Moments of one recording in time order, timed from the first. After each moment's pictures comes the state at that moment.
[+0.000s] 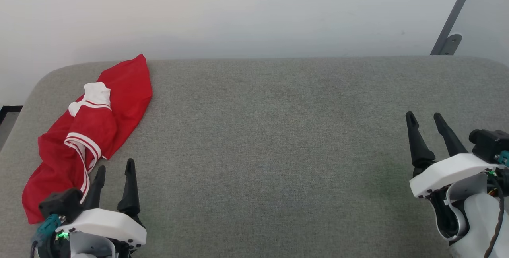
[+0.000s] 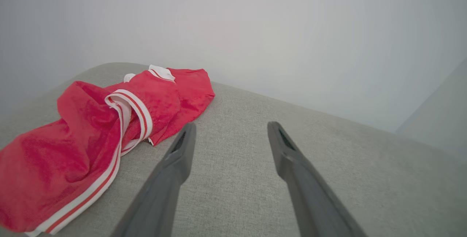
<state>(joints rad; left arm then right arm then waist) -0.08 0.16 0.00 0.27 -0.46 -0.05 -0.15 -0.30 -0.22 0.05 0.43 0.50 0.13 -0.15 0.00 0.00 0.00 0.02</state>
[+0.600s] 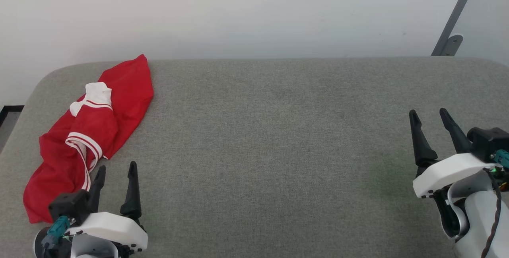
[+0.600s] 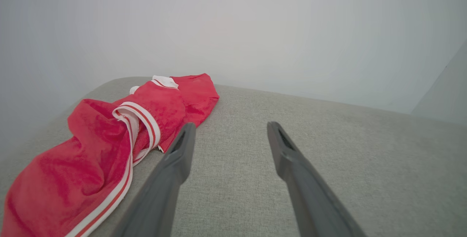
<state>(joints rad) -0.08 0.17 0.00 0.30 -0.33 -0.05 -0.20 -0.32 -0.24 0.04 0.46 0.36 0.13 -0.19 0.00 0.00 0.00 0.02</state>
